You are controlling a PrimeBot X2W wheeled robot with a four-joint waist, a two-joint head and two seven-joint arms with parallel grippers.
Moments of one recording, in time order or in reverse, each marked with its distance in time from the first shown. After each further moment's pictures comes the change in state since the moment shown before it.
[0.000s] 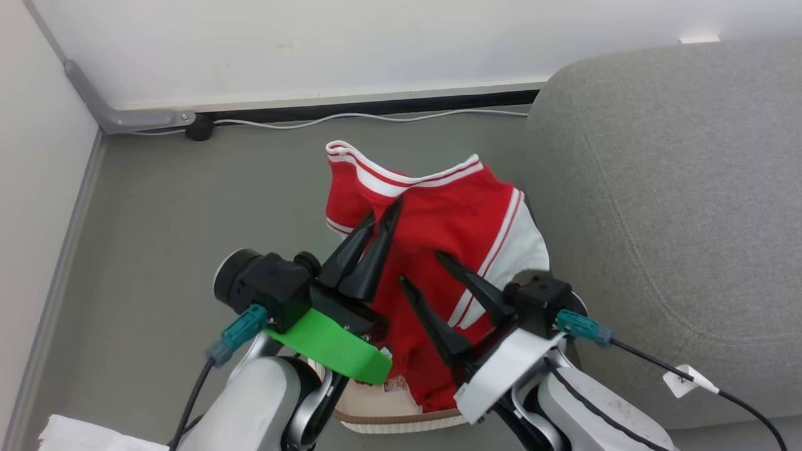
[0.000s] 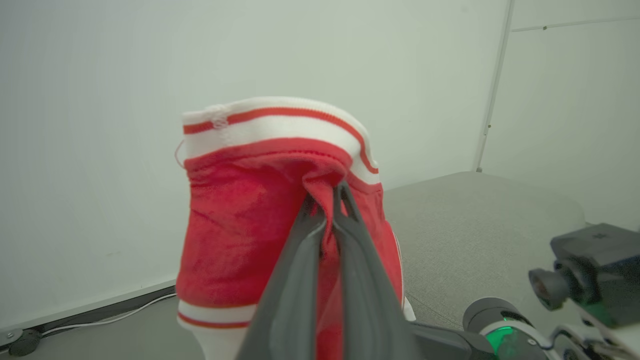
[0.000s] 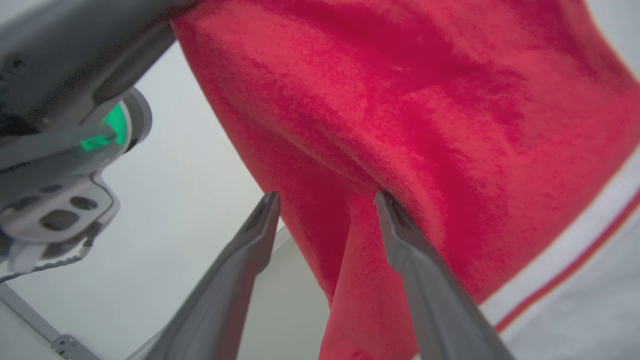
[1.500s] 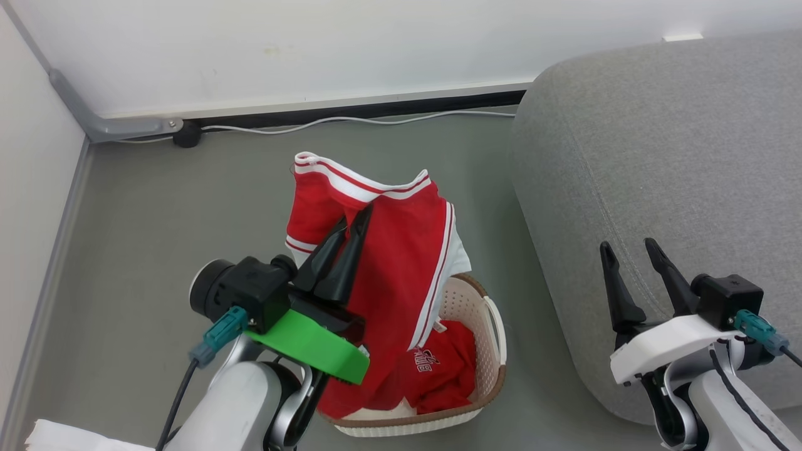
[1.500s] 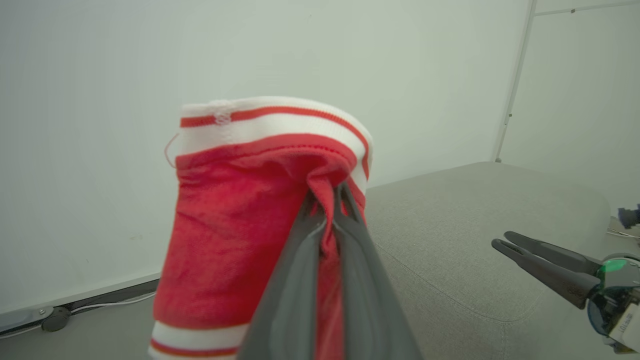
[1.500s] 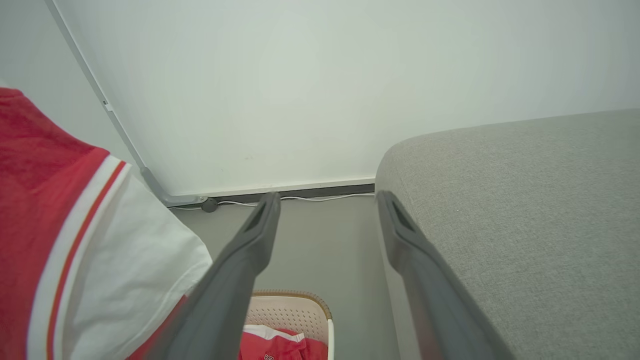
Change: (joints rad) left arm 0.022 0.032 0.035 0.027 0.000 0.025 -0.002; right arm 0.206 -0.176 -0.423 -0.030 -0.022 -0.122 0.000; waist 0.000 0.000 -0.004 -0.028
